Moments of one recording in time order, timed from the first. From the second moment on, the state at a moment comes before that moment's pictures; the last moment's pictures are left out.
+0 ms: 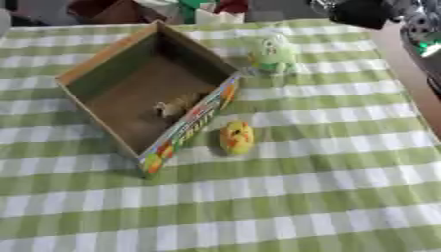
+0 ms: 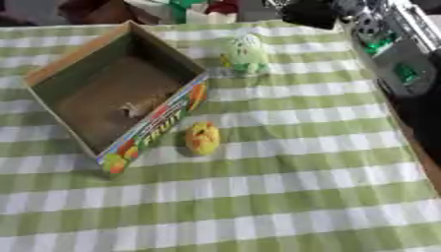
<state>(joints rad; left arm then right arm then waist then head) -0.48 0.46 -0.01 -1.98 -0.24 0.21 0.49 -0.88 -0.79 0.22 -1.44 0.63 0.10 0.27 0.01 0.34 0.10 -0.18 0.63</state>
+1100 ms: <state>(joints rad) -0.47 0.44 -0.02 -1.98 -0.23 0.21 0.48 -0.94 -0.71 0.25 -1.21 0.72 -0.08 0.50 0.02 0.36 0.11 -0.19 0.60</state>
